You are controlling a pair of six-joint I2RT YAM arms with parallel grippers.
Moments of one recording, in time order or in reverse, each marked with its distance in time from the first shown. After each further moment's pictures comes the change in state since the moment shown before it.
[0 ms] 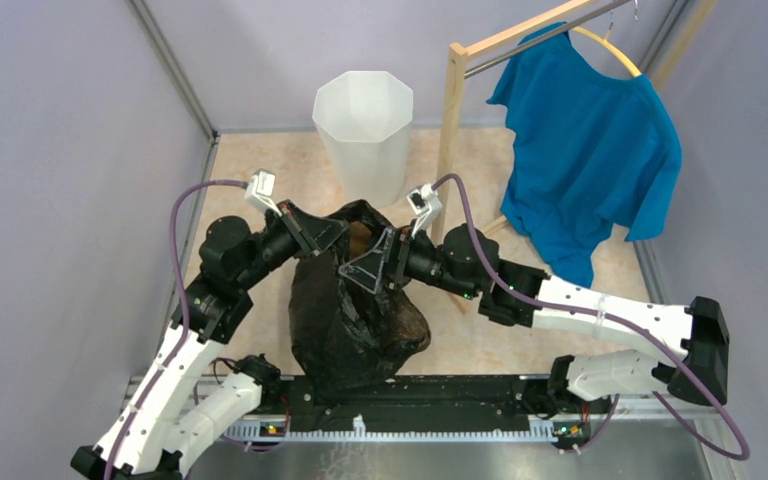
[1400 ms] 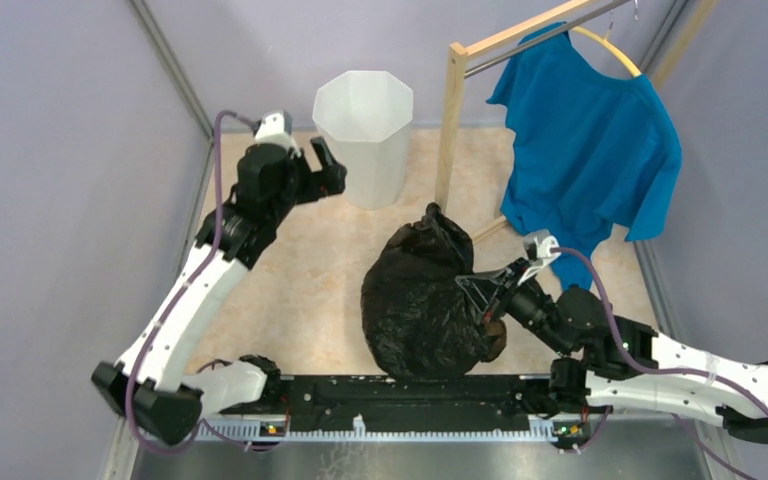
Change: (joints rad) left arm 0.000 0.380 0.370 -0.249 -0.454 0.327; right arm 0.117 -0.691 -0.374 -0.290 0.463 -0.311
